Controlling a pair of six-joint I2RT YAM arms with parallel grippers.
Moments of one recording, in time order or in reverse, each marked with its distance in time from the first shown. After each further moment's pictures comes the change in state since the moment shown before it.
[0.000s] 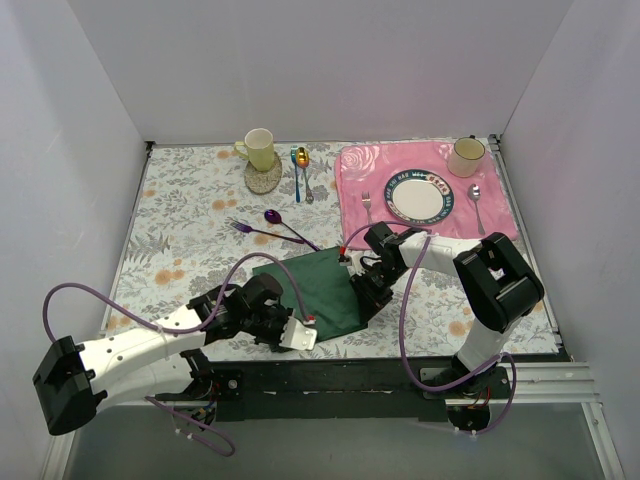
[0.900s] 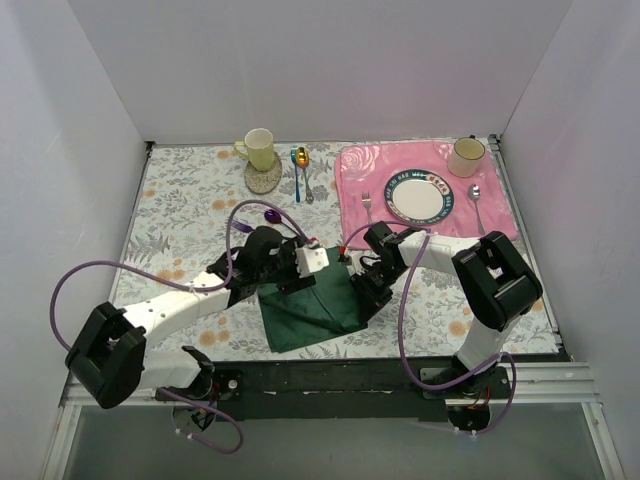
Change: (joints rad) left arm 0.251 0.320 0.121 0.529 -0.132 -0.182; right arm 0.000 0.012 0.008 -0.005 -0.011 0.000
